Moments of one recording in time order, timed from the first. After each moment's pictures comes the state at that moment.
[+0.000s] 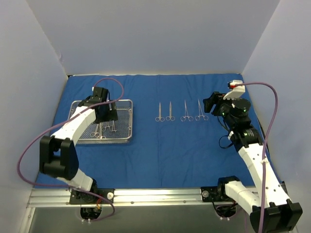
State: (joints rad) left arm -0.21 1.55 1.19 -0.68 -0.19 -0.36; right arm 0.15 0.94 0.88 -0.19 -0.04 0.24
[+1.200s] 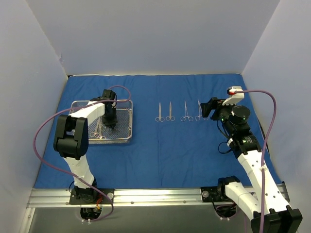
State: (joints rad) left arm -0.21 1.88 1.27 -0.64 -0.12 -0.29; right arm 0.16 0.83 0.75 -0.09 -0.07 0.24
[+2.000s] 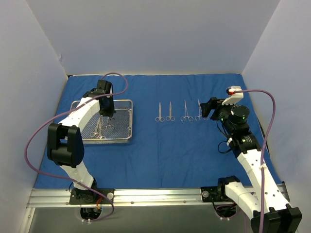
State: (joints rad) left arm -0.21 1.75 1.36 -0.70 -0.12 -0.30; right arm 0.16 0.85 0.75 -0.09 -0.07 0.24
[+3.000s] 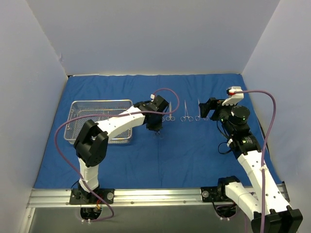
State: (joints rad) left arm -0.79 1.91 1.55 -0.75 -0.15 -0.63; right arm 0.17 0.83 0.75 -0.09 -0.07 0.24
